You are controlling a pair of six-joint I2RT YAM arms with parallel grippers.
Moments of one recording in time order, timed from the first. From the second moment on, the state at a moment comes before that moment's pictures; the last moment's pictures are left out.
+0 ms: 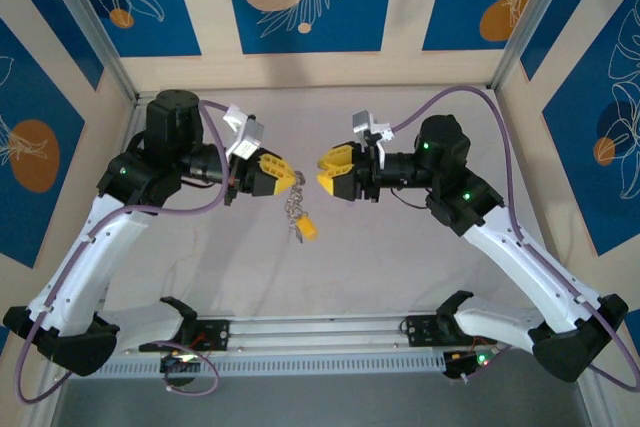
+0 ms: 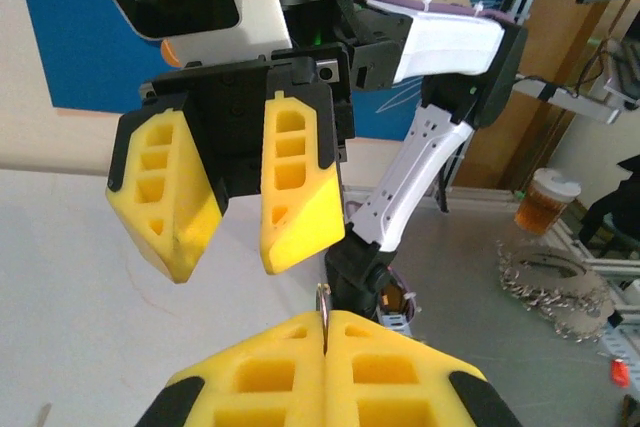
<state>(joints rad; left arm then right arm) -0.53 1.17 1.51 -0.73 1.14 0.21 0.63 1.06 1.16 -0.14 -0.88 0.23</state>
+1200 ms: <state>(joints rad) -0.35 1.06 1.05 -0.45 1.02 0.00 0.45 1.73 1.31 -0.66 -0.32 0.30</state>
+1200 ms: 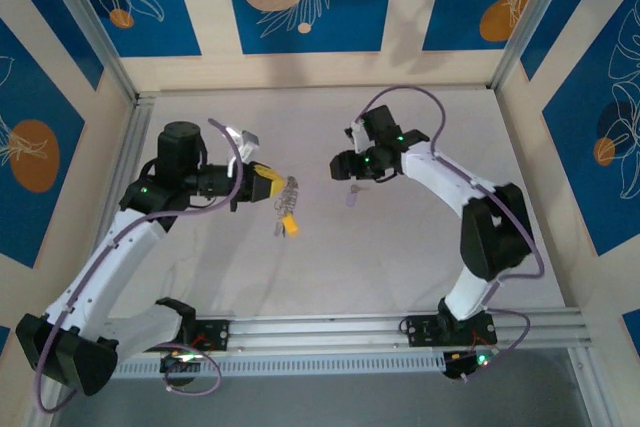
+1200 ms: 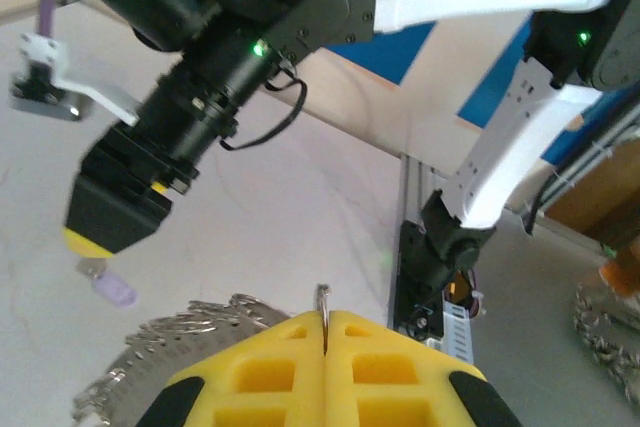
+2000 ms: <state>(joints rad) -0.27 1.07 0.92 -0.12 1.05 -0.21 0.52 2.02 1.42 -0.74 0.03 0.29</state>
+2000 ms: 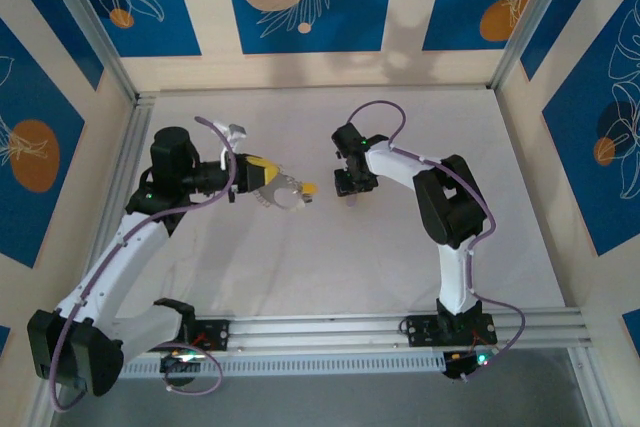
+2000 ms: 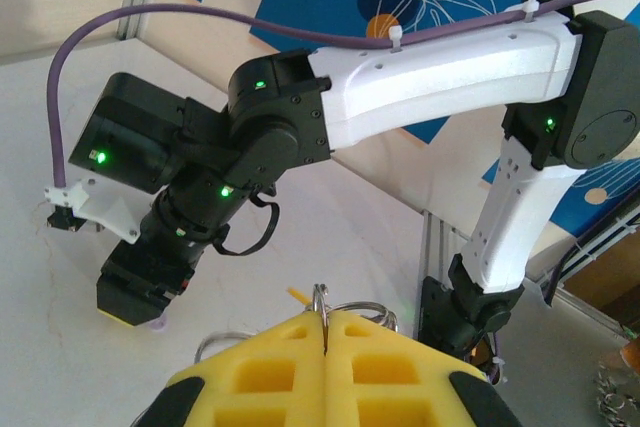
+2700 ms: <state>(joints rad) -0.27 1.07 0.91 -0.10 1.06 -0.24 0.55 1.99 1.38 -0.68 0.04 0.26</state>
